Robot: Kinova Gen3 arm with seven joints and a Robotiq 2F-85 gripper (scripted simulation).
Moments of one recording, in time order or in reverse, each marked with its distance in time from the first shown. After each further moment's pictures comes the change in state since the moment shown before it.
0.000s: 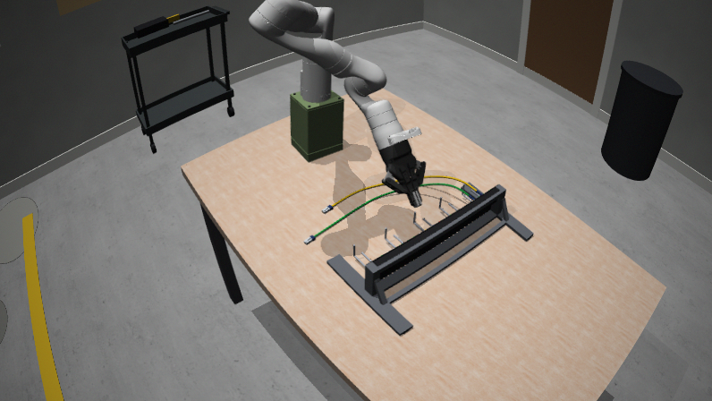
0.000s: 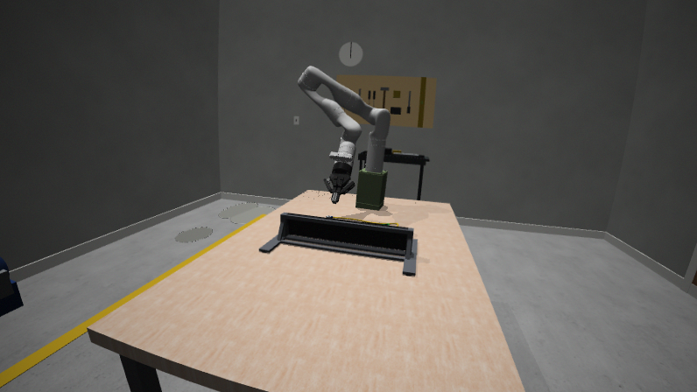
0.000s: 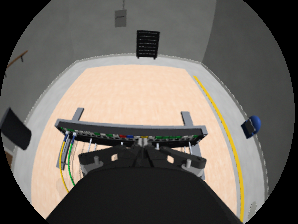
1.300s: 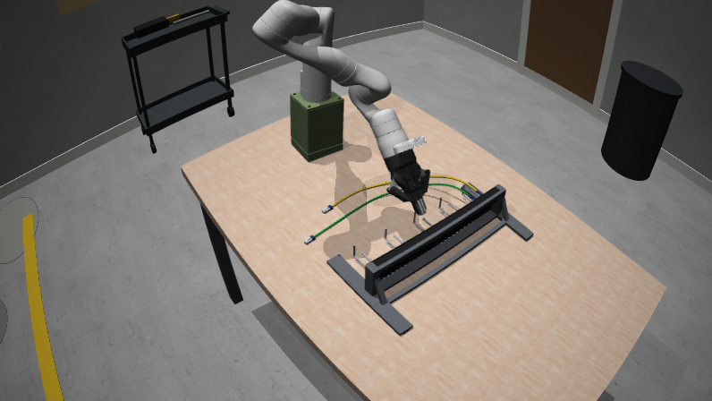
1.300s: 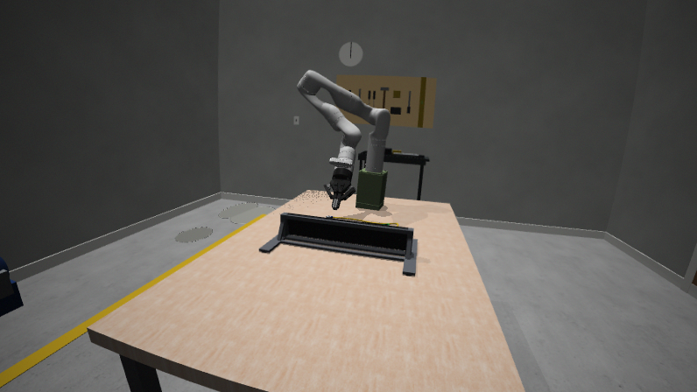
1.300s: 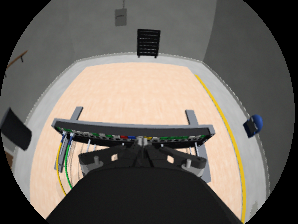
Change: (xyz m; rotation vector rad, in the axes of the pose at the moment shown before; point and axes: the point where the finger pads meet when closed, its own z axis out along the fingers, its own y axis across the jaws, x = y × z) arm -0.005 -0.007 0.023 0.010 -0.008 0.005
